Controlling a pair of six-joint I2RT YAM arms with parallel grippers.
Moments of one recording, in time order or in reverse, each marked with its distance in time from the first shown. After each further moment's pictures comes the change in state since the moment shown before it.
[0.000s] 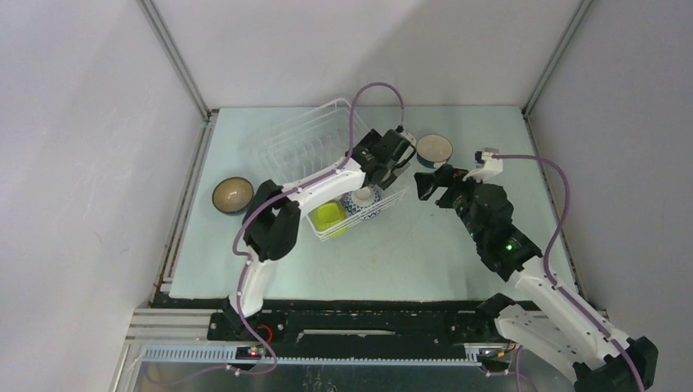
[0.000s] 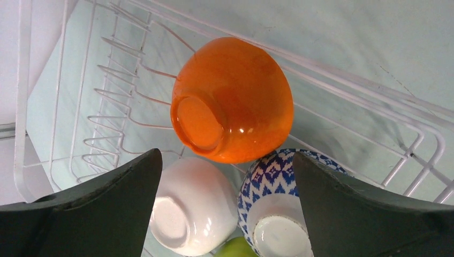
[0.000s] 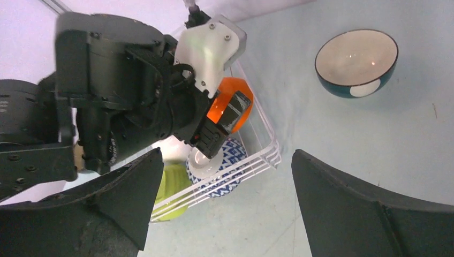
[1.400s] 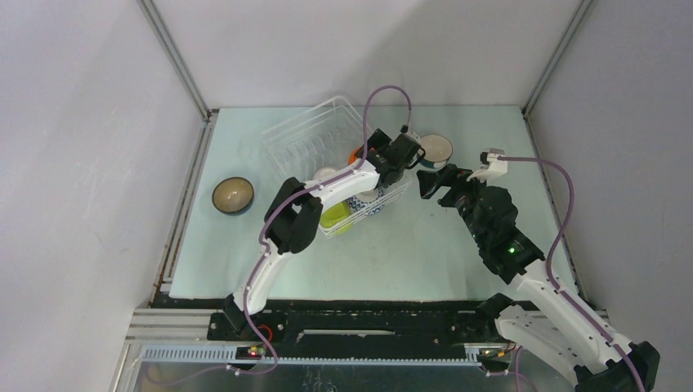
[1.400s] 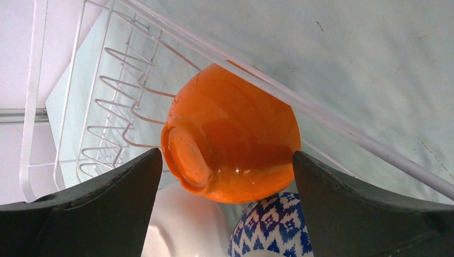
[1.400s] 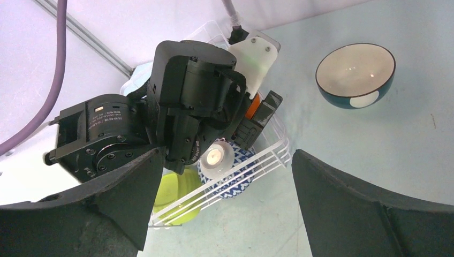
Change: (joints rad) left arm -0.010 0.205 0.152 0.085 -0.192 -0.013; right arm -0.001 -0.047 -0.016 0.037 0.019 -0.002
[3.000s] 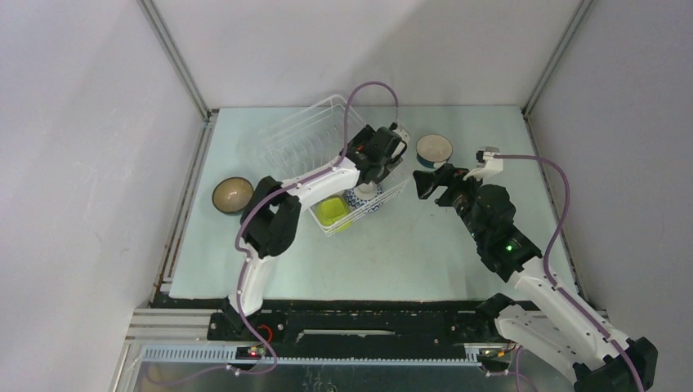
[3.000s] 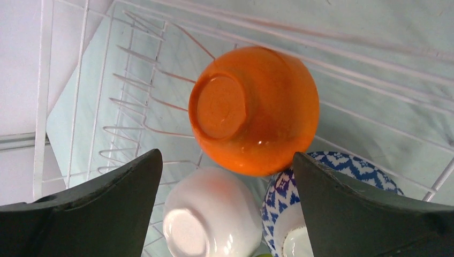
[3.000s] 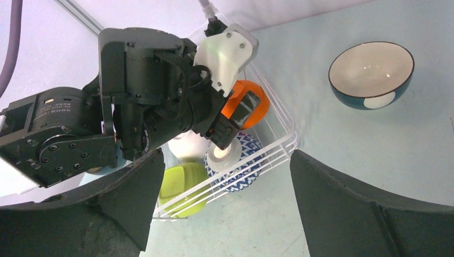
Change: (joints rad) left arm 0.057 -0.201 -0.237 0.085 0.160 0.117; right arm -0.004 0.024 0.000 0.026 -0.050 0.000
